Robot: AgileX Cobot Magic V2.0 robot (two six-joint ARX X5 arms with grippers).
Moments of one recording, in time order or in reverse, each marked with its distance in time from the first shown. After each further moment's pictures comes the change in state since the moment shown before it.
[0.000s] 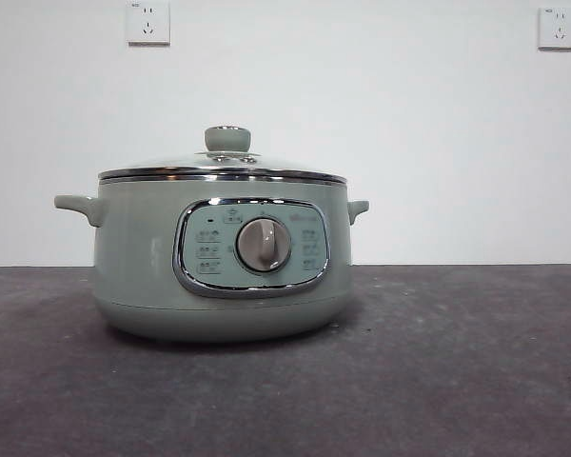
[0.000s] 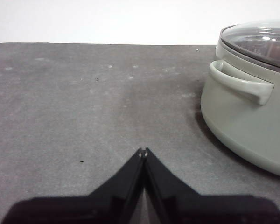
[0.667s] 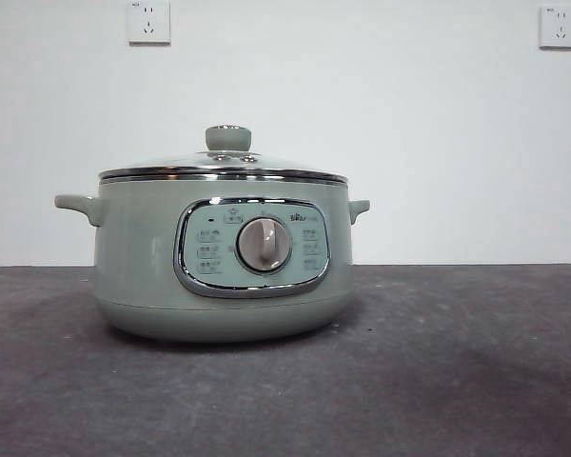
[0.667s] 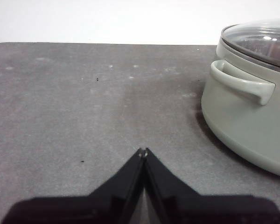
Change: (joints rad) left arm 0.000 0.000 0.000 0.000 0.000 0.000; right arm -0.091 -0.415 -1.002 0.568 -0.022 0.070
